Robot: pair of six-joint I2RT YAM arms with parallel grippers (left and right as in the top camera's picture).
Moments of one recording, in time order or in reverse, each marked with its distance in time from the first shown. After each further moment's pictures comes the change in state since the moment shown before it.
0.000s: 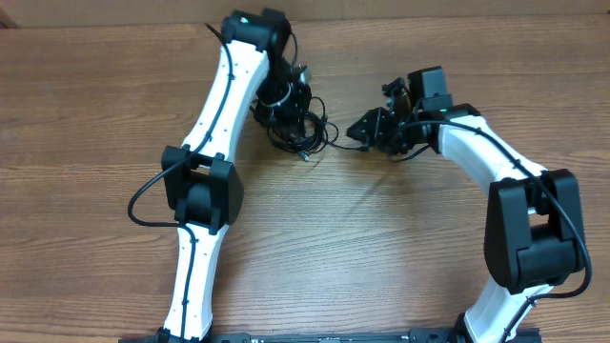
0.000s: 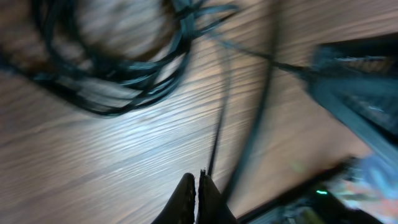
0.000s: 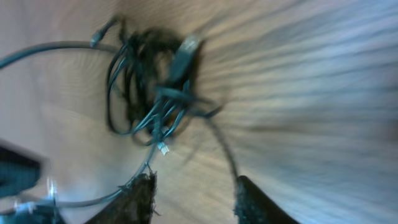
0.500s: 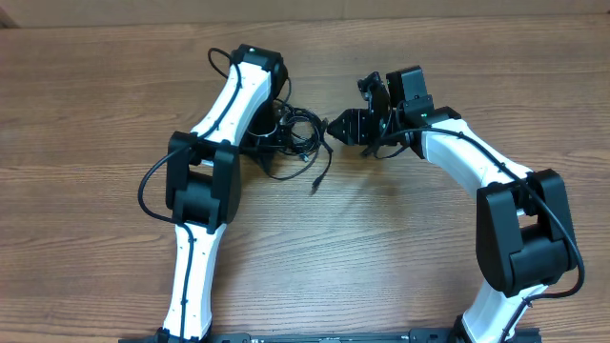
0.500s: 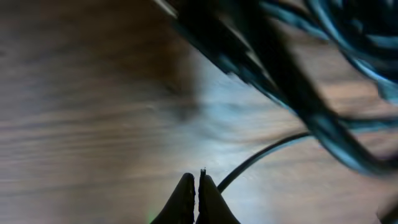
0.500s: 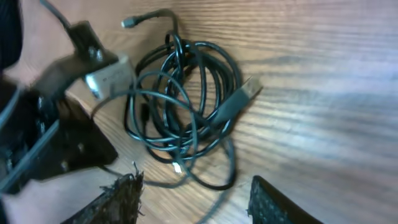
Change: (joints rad) left arm 0.030 0.000 -0.333 0.087 -0.305 -0.022; right arm 0.072 0.001 0.000 0.129 0.068 -0.235
